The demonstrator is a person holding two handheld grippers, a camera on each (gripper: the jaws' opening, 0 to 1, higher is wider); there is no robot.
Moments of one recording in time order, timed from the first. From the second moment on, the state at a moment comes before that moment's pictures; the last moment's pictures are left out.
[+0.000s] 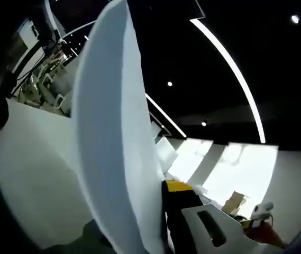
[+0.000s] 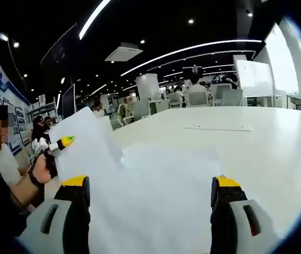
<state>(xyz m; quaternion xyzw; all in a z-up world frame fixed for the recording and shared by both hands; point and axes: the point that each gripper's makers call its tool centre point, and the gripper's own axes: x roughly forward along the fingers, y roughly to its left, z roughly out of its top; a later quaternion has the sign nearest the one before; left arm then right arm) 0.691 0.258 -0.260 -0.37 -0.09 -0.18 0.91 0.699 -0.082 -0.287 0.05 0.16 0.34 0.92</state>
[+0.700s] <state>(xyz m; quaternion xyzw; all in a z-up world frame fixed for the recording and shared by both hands) 0.693 0.255 -0.260 -0.36 -0.09 -0.18 0.91 0.711 -0.107 -0.309 -0.02 0.18 0.30 0.94</state>
